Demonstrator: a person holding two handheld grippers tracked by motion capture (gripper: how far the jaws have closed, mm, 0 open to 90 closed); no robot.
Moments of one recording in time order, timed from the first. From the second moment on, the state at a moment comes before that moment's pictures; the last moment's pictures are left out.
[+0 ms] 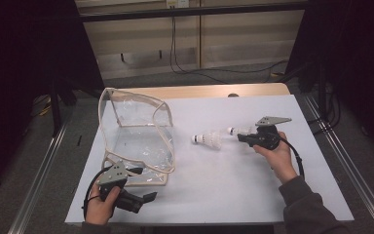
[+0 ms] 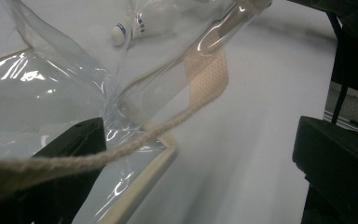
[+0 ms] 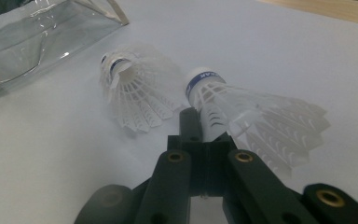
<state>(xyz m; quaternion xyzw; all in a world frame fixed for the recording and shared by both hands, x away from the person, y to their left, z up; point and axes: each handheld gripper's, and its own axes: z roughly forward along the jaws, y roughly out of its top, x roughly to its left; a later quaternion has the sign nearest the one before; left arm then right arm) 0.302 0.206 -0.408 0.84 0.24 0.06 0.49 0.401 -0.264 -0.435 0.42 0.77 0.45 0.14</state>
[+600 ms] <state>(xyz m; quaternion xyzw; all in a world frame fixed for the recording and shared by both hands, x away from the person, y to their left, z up) 0.301 0.205 -0.407 0.84 0.24 0.06 0.49 0.393 -0.258 -0.431 0.40 0.78 0.45 0.14</state>
